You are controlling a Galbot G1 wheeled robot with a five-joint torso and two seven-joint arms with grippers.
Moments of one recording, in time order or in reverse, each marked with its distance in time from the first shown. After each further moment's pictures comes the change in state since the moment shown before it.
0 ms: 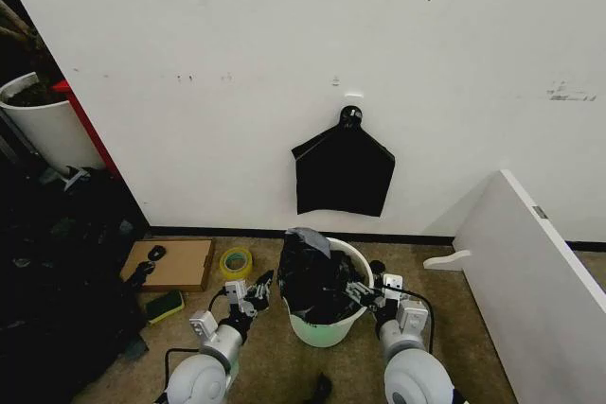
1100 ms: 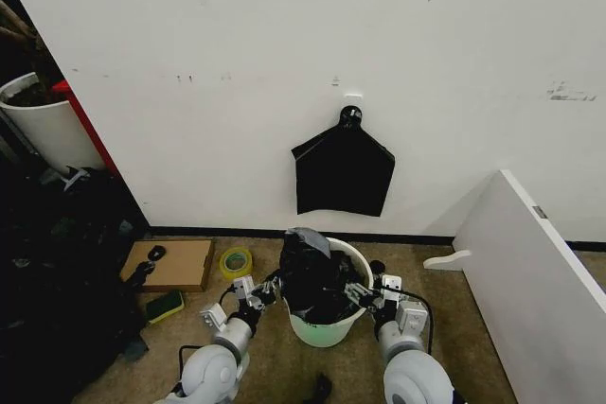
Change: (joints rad) left arm -0.057 -0.057 0.009 0.073 -0.071 0.041 0.001; right arm -0.004 -0.001 -0.001 0.009 0.010 -0.004 0.003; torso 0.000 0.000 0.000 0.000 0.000
